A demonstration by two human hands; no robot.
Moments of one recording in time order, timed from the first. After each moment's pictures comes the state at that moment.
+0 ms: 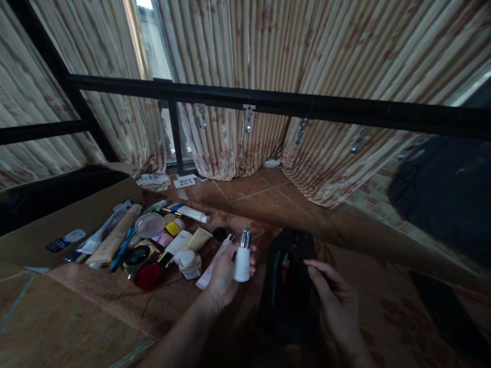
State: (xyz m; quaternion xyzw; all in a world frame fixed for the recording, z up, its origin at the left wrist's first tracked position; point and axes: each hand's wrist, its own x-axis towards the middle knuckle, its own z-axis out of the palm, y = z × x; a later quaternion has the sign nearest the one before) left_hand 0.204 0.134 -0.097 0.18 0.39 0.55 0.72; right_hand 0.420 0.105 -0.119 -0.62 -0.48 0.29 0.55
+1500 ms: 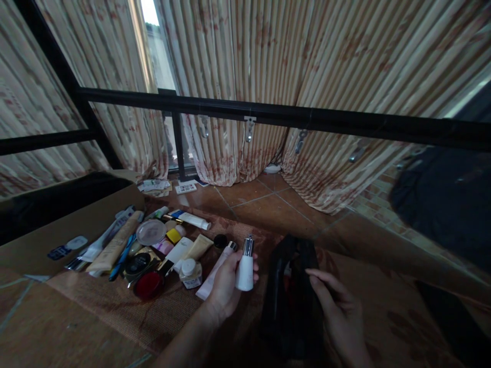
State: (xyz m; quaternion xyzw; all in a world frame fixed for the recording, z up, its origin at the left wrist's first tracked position) left_hand 0.205 0.133 -0.098 0.17 0.39 0.55 0.72; right_hand 0.421 0.106 -0.124 -0.62 -0.48 0.30 0.54
